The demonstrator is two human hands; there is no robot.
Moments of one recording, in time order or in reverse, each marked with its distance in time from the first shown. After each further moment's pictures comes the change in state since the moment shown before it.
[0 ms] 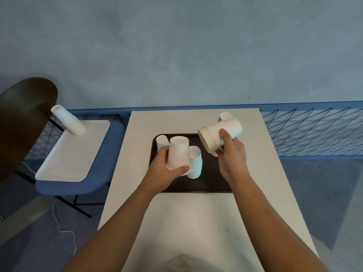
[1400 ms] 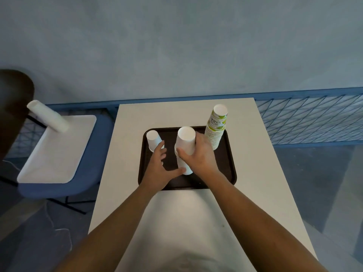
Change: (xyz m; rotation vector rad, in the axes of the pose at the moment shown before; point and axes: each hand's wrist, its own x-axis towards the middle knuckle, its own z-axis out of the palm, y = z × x) left_hand 0.038 -0.053 0.031 0.001 -0.042 -0.069; right_hand 0.036 0.076 0.008 -1.109 -0.134 -0.397
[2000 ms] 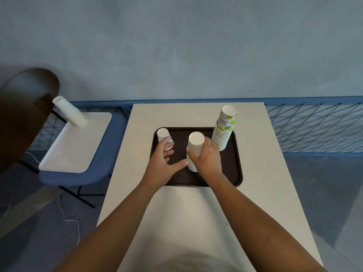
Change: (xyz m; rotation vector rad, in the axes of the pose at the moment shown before) left_hand -0.042 0.037 -0.017 -0.026 0.121 0.084; right_hand -0.014 0.012 0.020 -0.132 0.059 0.054
